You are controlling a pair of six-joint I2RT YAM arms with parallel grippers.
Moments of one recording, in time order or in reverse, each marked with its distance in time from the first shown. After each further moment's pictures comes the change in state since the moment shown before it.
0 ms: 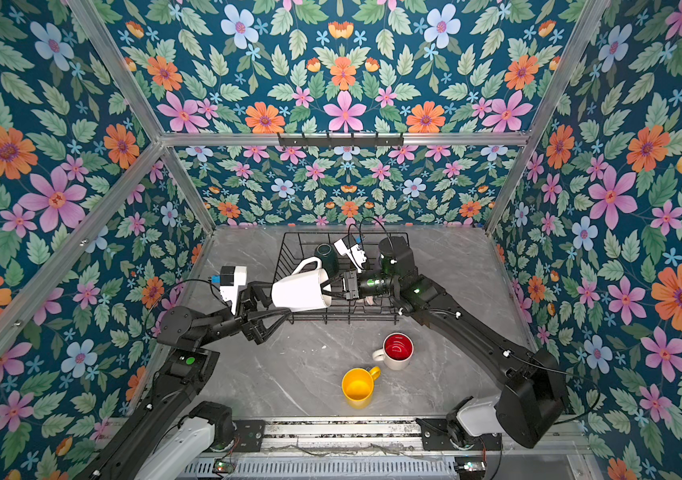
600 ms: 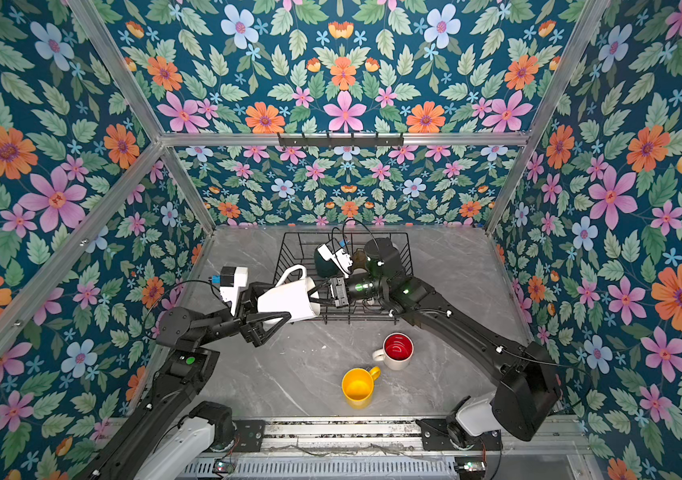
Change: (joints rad) left arm -0.002 0.003 0.005 0.030 0.036 -0.034; right arm 0.077 0.045 0.053 -0.023 -0.012 -0.088
